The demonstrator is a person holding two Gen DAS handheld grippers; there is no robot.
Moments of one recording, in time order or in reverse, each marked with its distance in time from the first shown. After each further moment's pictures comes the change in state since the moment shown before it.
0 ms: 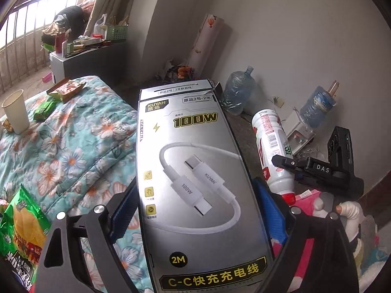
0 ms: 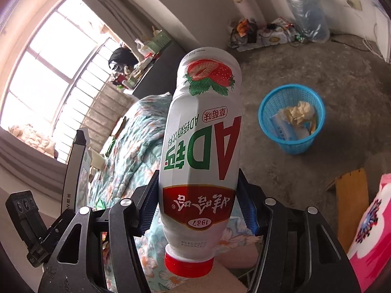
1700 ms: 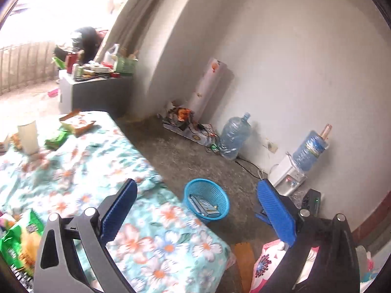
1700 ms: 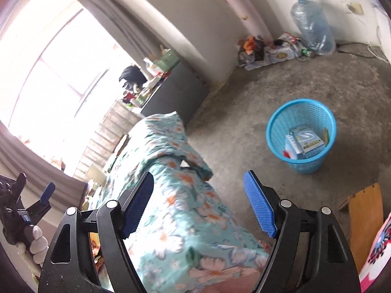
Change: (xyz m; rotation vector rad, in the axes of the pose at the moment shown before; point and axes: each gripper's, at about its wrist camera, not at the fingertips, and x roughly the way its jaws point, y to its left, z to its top) left arm -0.079 0.046 0.011 -0.116 -0.315 0.033; right arm 0.040 -0.024 0.011 -0.069 -0.114 0.121
